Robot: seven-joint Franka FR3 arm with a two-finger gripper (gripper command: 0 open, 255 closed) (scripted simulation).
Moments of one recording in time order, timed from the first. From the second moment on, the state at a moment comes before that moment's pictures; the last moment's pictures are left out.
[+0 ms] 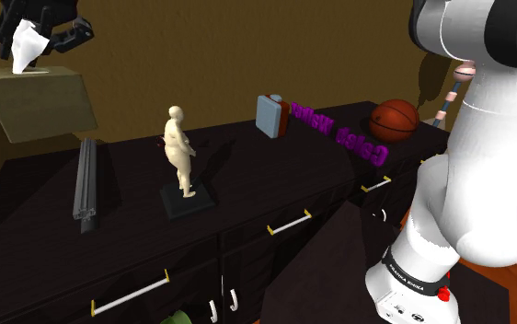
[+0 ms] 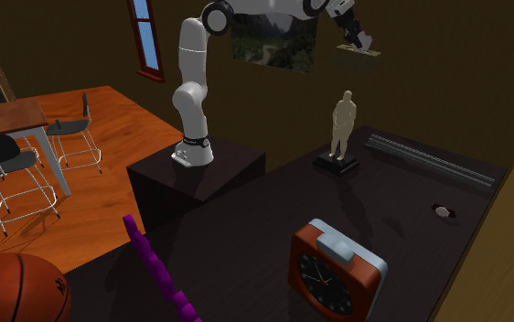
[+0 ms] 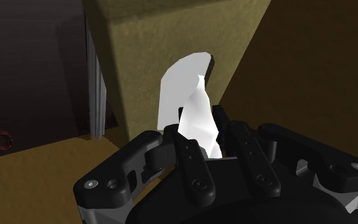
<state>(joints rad) 0.47 0.17 0.26 -1.49 -0.15 2.36 0.90</state>
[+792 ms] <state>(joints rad) 0.47 0.16 0.26 -1.67 -0.16 2.53 0.92</state>
